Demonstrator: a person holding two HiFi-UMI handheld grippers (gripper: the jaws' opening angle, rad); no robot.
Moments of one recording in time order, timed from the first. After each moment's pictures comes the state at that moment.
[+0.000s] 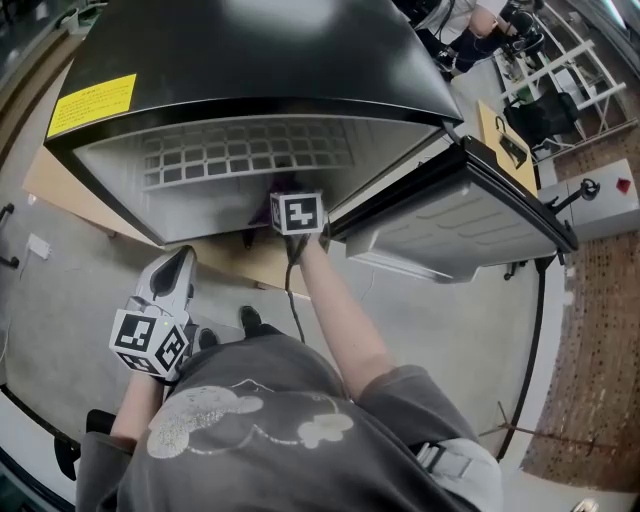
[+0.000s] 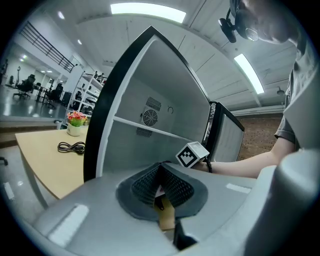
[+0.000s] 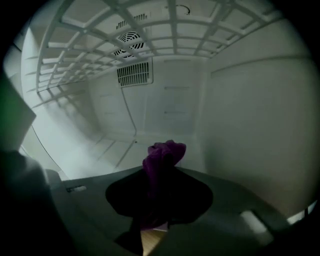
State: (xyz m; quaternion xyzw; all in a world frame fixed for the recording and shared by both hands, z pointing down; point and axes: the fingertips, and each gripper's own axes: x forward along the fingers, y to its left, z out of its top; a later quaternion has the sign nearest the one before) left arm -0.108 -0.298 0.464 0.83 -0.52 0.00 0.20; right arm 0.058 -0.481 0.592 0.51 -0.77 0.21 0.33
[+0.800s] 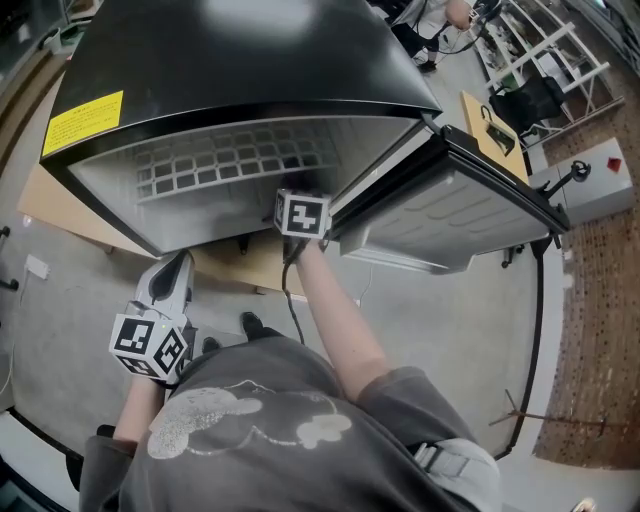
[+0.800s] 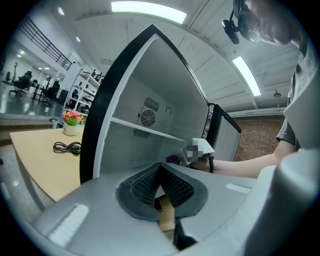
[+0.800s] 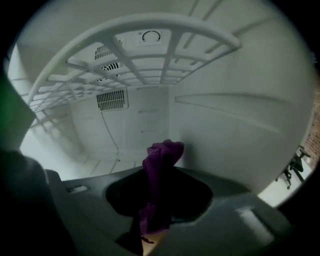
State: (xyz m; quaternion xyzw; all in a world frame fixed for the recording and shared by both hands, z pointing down) left arm -0.105 -0.303 0.460 0.84 -0.50 -0.01 0.20; right arm 0.098 -0.487 0.551 0.62 -0.72 0.21 0.25
